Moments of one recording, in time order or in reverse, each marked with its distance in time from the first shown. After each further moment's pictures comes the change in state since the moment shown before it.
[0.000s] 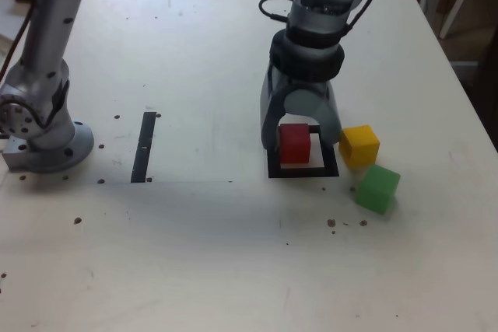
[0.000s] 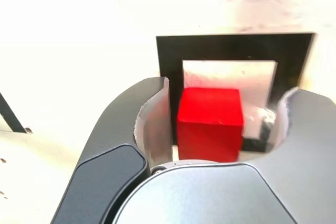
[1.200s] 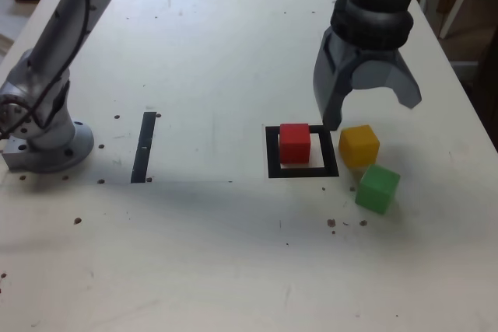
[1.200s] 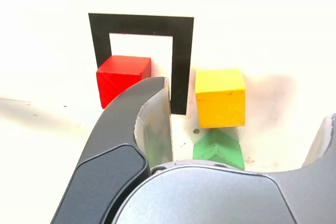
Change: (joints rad) arm -0.020 0.178 -0.521 0.297 0.008 -0.120
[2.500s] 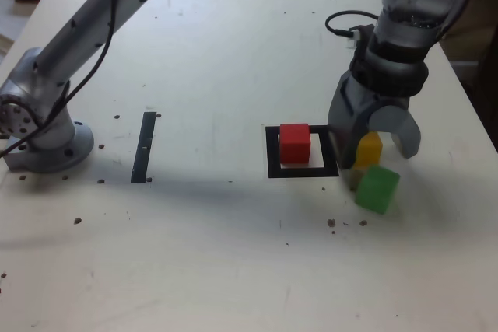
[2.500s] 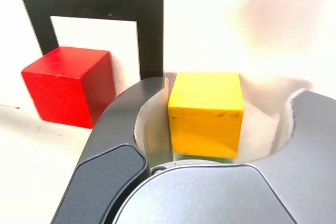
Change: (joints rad) arm -0.008 0.137 -0.043 -0.065 -0.054 -0.002
